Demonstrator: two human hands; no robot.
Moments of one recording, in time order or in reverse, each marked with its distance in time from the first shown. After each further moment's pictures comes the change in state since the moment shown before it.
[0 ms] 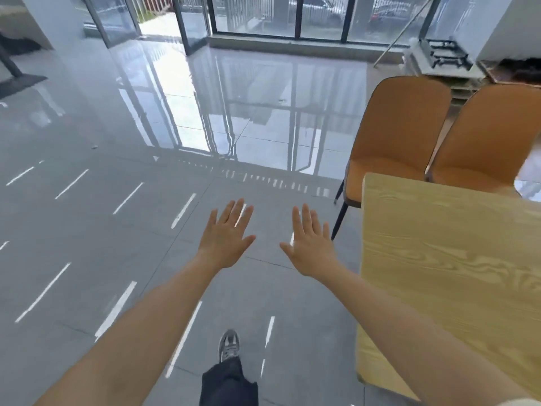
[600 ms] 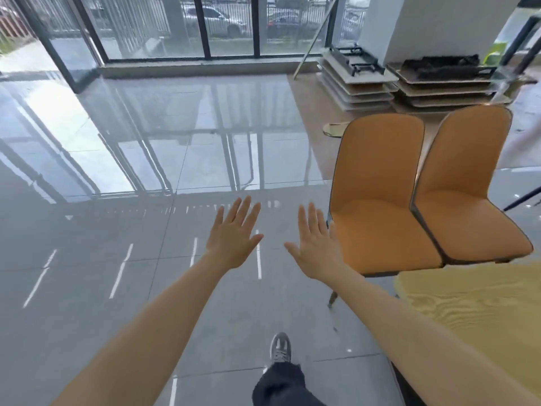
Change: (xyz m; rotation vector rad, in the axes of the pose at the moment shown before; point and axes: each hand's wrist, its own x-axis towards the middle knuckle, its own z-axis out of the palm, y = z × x) left_hand 0.494 -0.103 -0.051 -0.029 0.098 0.367; right_hand 0.414 0.067 -0.111 0.036 0.159 0.338
